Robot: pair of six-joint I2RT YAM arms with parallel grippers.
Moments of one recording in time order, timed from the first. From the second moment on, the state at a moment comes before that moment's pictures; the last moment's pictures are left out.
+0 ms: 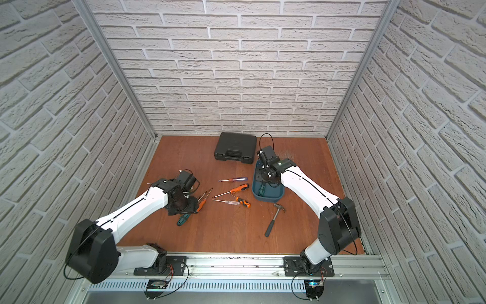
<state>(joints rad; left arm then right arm) -0.45 1.32 0.86 -1.03 -0.07 -0.51 0.44 1.56 1.29 -0.79 0.06 0.56</state>
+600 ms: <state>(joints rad) -0.37 1.38 0.80 -0.97 -0.07 -0.48 0.44 1.56 1.26 -0.78 0.06 0.56</state>
